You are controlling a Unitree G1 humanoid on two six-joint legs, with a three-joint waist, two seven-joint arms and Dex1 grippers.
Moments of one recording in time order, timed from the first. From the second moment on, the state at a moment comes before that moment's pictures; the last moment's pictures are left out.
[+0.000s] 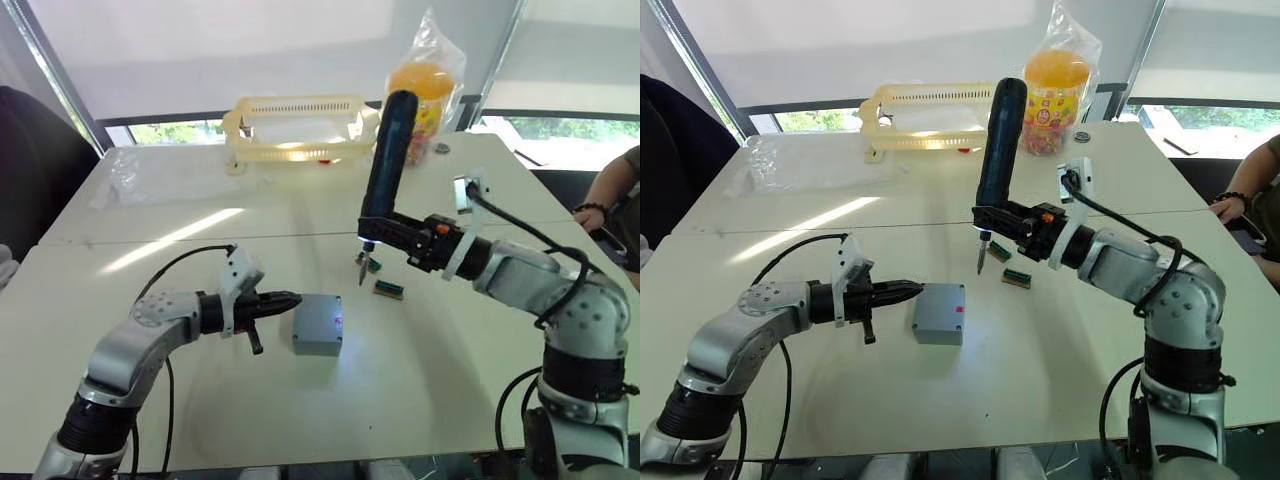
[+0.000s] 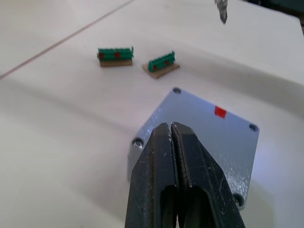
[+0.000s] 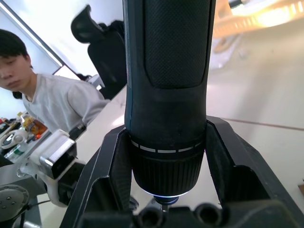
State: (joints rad) left arm -0.33 0.59 -0.01 -0.37 -0.51 0.70 -0.87; right arm -0.67 -0.57 -0.27 -0.29 1.23 1.18 0.20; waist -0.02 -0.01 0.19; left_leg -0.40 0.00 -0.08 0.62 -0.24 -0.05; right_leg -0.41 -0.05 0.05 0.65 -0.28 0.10
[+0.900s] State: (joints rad) left arm -0.05 0.88 0.28 -0.65 -0.84 0.83 -0.93; right arm -0.64 -1.01 -0.06 0.26 1.08 1.61 0.38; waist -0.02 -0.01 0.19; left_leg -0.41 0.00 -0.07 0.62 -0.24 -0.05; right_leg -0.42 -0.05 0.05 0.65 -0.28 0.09
